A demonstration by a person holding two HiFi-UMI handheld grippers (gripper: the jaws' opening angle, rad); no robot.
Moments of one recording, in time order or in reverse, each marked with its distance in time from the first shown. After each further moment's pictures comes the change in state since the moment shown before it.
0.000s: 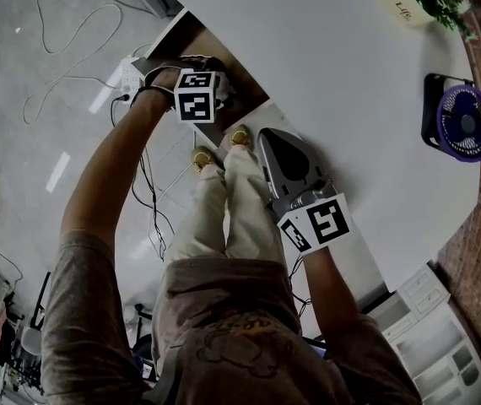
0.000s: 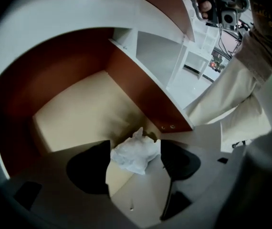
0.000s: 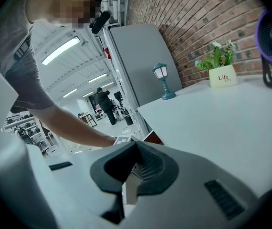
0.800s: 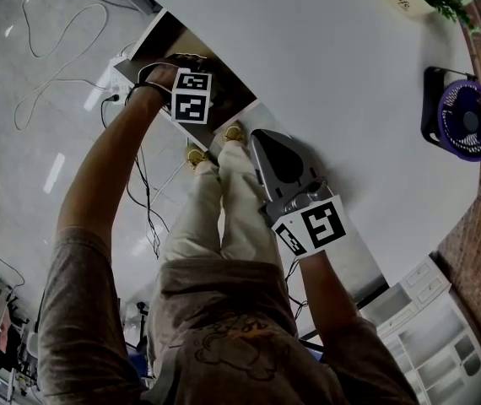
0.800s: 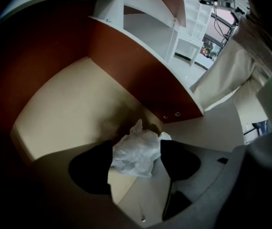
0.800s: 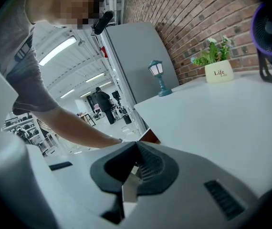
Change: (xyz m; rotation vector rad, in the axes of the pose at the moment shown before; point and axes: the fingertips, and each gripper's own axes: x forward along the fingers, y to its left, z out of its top) left arm 0.037 -0.004 -0.011 0.138 0.094 -0.053; right arm 0.000 -0.009 -0.009 0.025 0.016 -0.017
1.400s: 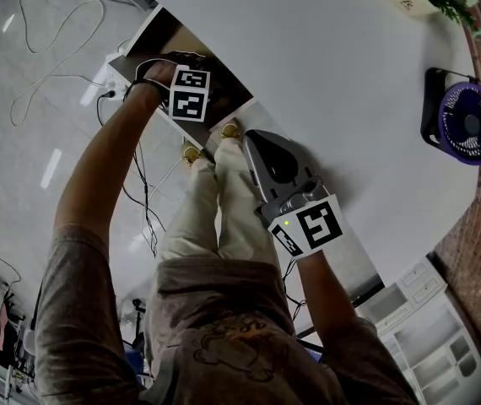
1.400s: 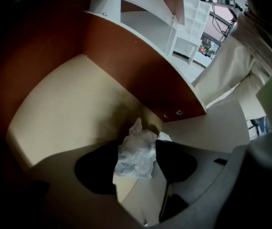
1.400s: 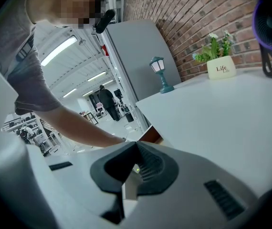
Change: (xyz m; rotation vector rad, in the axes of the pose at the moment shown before) left arm 0.010 0.000 -0.002 0.023 0.016 -0.015; right arm 0.003 0.001 -0.007 0.002 0.025 0.030
